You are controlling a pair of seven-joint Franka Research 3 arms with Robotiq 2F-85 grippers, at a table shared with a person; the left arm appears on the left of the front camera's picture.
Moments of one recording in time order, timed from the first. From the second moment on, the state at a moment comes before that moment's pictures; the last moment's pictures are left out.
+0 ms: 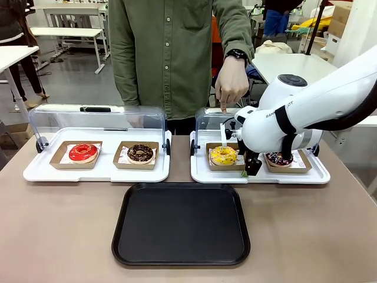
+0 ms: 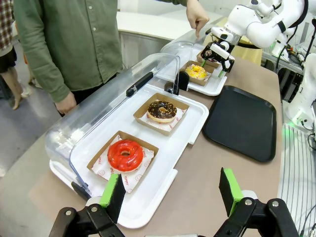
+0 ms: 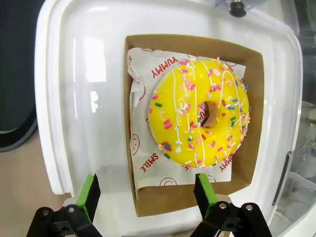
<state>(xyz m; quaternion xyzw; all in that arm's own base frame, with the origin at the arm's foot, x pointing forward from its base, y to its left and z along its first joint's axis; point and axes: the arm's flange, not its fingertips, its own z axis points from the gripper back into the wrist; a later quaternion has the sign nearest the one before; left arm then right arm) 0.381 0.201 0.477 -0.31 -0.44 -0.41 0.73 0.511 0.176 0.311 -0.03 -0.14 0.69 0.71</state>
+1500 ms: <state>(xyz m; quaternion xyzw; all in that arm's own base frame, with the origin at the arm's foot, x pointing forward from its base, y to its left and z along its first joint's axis) 0.381 0.201 0.477 -0.31 -0.44 -0.41 0.73 0.510 0.173 0.309 -0.03 -0.12 0.68 0.73</state>
